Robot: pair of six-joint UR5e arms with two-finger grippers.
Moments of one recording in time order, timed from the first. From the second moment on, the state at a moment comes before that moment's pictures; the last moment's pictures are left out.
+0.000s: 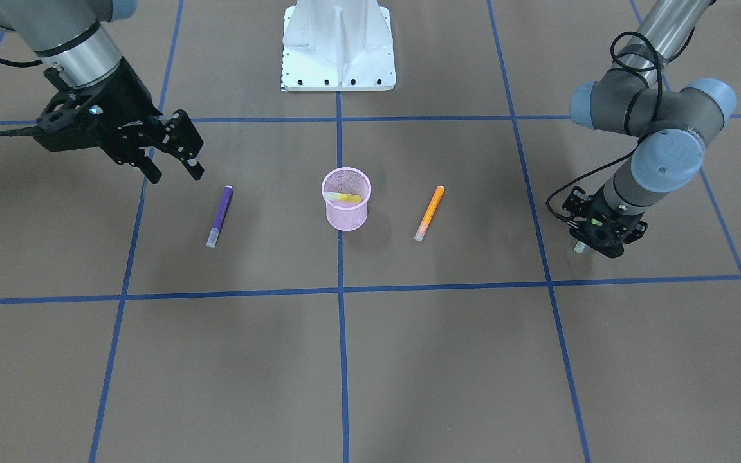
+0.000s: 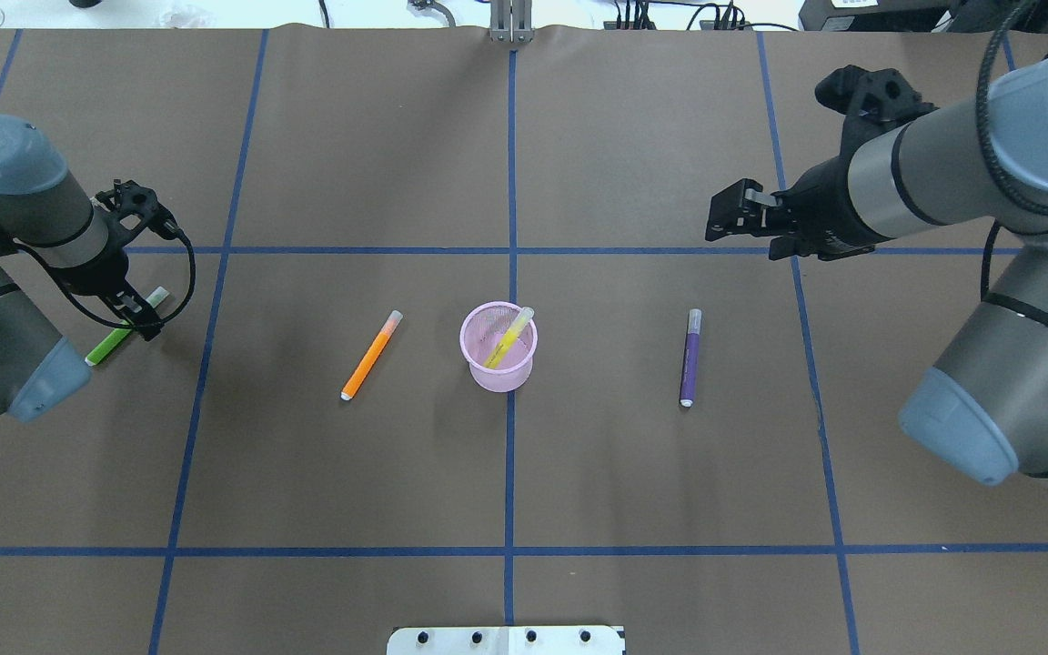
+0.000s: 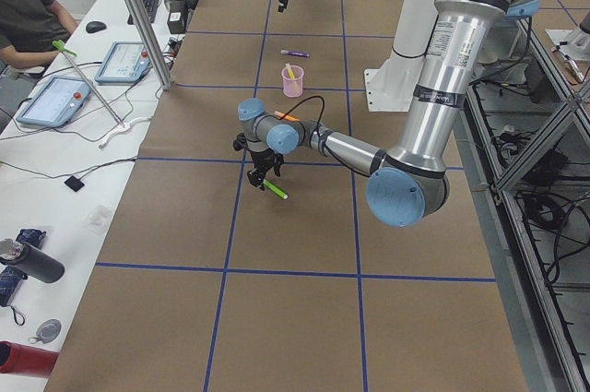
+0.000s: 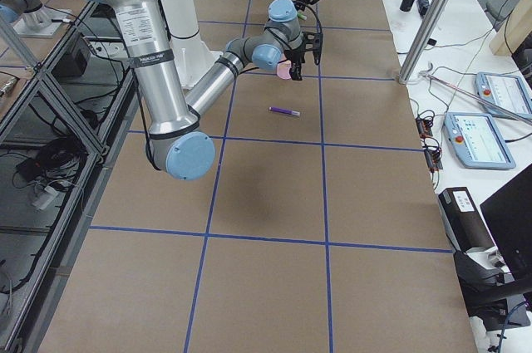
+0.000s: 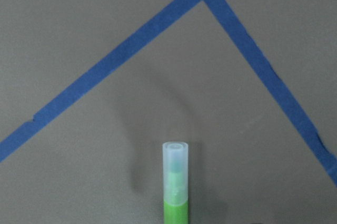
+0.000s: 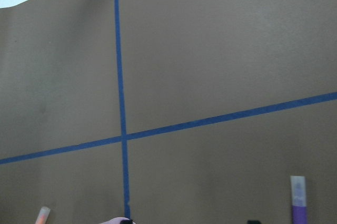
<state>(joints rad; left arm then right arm) -0.87 -1.85 -1.55 -1.68 -2.13 -0.08 0.83 -1.28 2.05 -1.33 2.03 1.29</state>
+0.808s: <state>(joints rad) -0.87 -1.85 -1.53 -1.67 -2.13 -0.07 0.85 -1.31 2.06 -1.33 2.05 1.26</state>
